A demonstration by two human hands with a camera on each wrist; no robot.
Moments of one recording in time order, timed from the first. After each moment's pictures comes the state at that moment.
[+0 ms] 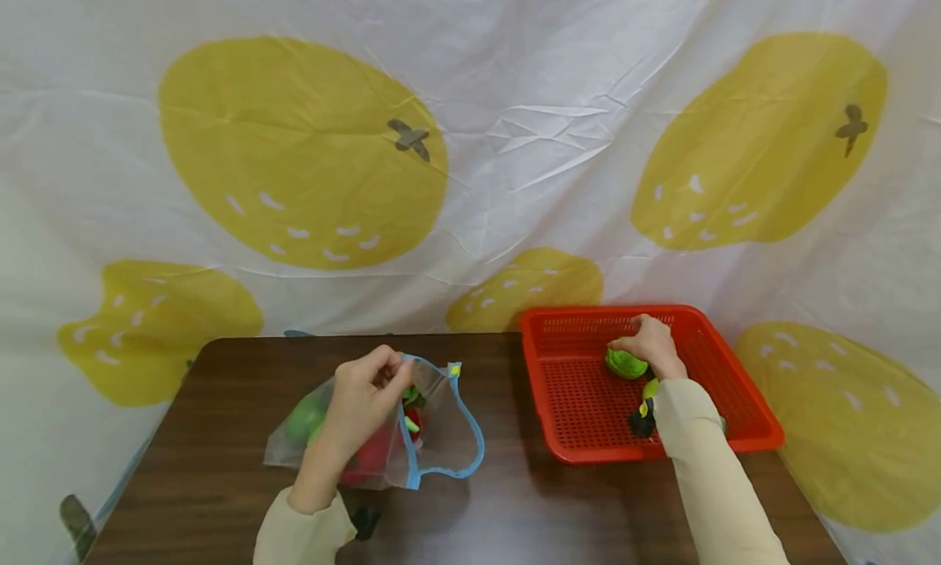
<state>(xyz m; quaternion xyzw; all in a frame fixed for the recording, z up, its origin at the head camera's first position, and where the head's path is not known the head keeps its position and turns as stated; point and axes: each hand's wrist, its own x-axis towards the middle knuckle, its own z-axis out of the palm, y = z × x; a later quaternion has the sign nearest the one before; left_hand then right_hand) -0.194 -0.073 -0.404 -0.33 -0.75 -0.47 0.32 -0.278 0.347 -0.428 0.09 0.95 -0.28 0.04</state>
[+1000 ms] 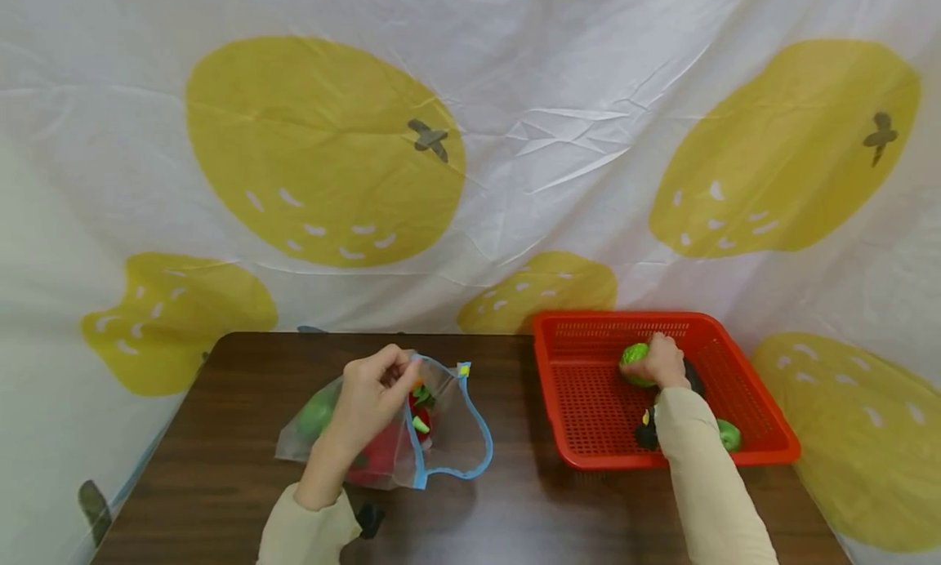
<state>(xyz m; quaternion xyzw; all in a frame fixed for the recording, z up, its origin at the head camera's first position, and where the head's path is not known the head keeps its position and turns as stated) -0.193 -0.081 -0.403 -0.31 -0.76 -0.47 0.32 -0.292 0.361 -0.477 0.09 0.97 -0.22 0.00</state>
